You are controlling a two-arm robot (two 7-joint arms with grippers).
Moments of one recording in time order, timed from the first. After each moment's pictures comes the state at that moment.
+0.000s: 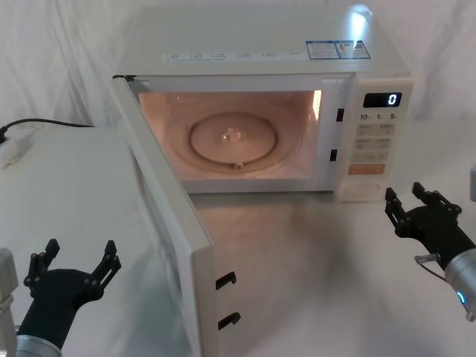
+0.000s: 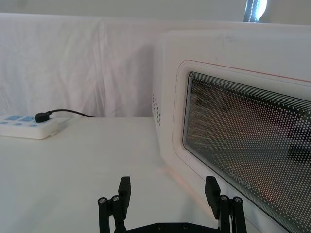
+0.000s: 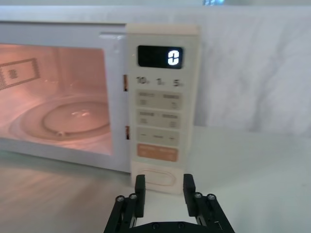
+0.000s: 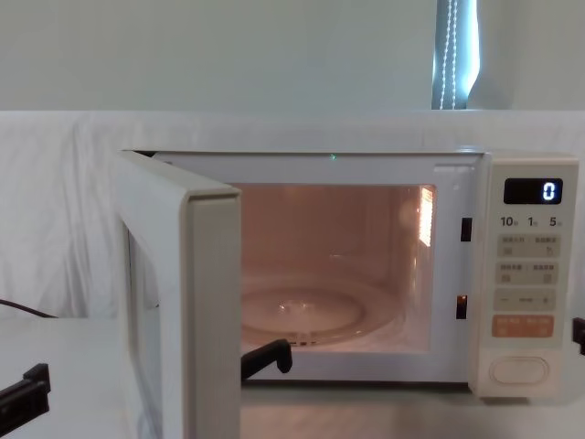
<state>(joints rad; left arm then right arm) 0.27 0.24 0.04 -1.85 -0.25 -0.02 -0.02 0.04 0.17 -0.06 -1.62 0.14 0.09 0.17</state>
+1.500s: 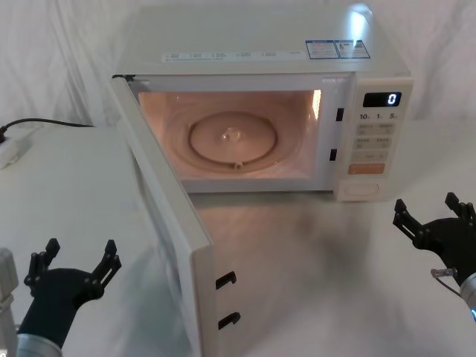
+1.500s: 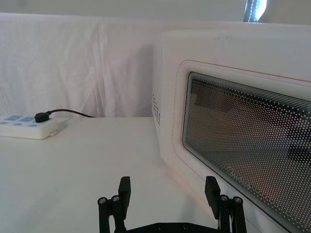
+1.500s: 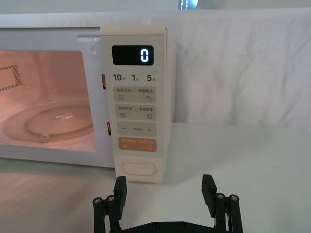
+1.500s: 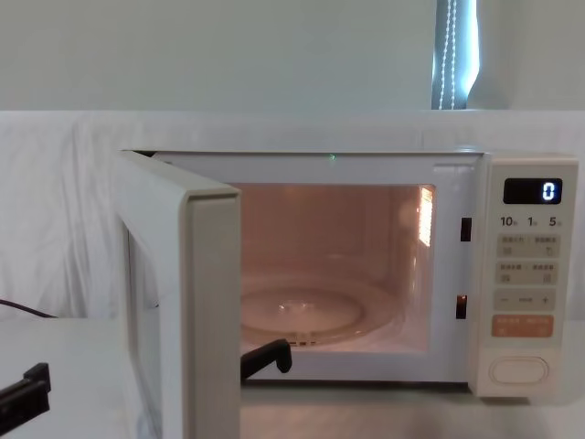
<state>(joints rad) 0.27 0.24 0.04 -1.85 -0.25 -0.02 -0.02 -0.05 0.15 -0.02 -1.68 0.16 0.03 0.12</state>
